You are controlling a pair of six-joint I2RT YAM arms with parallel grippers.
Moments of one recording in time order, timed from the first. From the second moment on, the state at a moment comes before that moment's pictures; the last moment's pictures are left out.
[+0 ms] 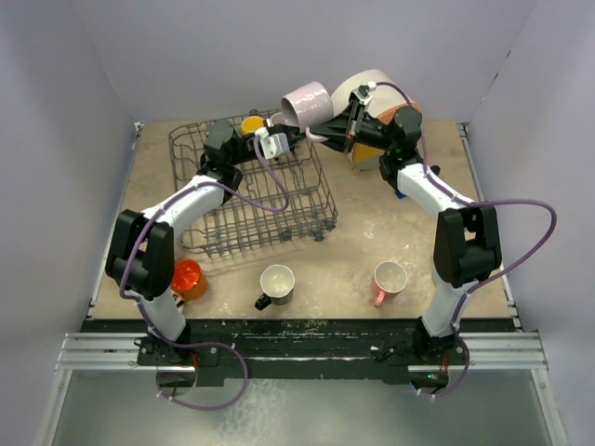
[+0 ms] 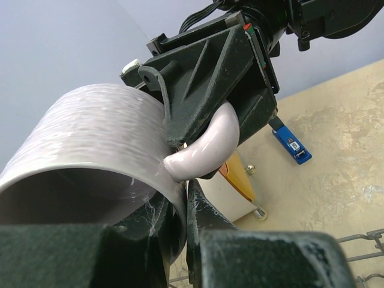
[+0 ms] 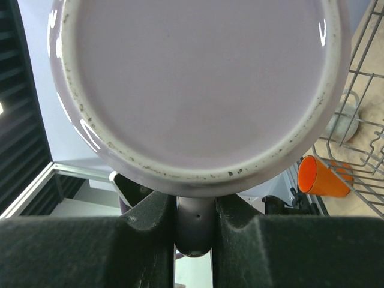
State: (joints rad) left arm -0.40 1.75 1.30 0.76 0.91 0.45; right arm 0.25 1.83 1.39 0.73 -1.03 1.68
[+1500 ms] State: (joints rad) left arm -0.39 1.19 0.92 0.59 0.28 0.05; right arm 0.25 1.88 1.35 0.72 -1.02 1.58
